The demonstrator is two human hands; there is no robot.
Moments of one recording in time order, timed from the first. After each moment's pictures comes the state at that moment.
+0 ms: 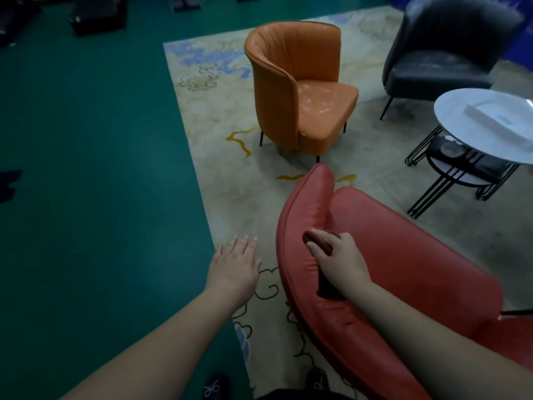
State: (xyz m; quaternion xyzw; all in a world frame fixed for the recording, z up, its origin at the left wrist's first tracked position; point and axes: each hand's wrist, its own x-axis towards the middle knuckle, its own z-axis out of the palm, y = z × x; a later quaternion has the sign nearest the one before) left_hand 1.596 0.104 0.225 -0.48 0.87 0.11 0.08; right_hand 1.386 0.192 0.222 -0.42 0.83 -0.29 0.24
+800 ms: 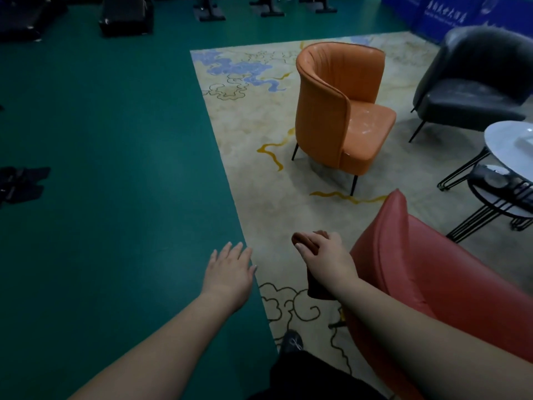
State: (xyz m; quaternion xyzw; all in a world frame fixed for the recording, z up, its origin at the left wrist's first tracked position) left_hand 1.812 -0.053 0.233 -0.50 0.85 0.14 0.07; right_hand 1.606 0.010 0.245 -0.46 0.83 -0.22 0.22
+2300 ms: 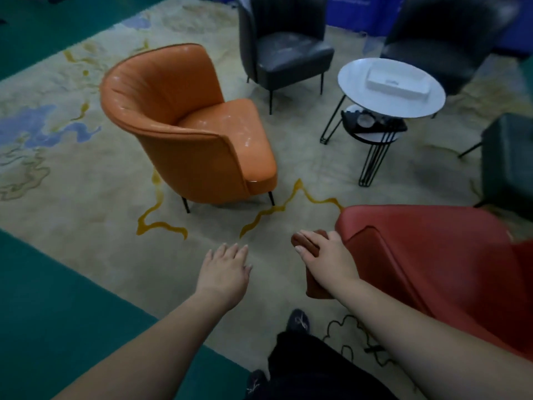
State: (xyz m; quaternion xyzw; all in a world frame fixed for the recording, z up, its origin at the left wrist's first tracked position) left_hand 1.474 -0.535 0.205 -0.10 0.98 0.07 0.16; right_hand 1.382 -0.320 0.213 -0.10 0.94 -0.30 0.13
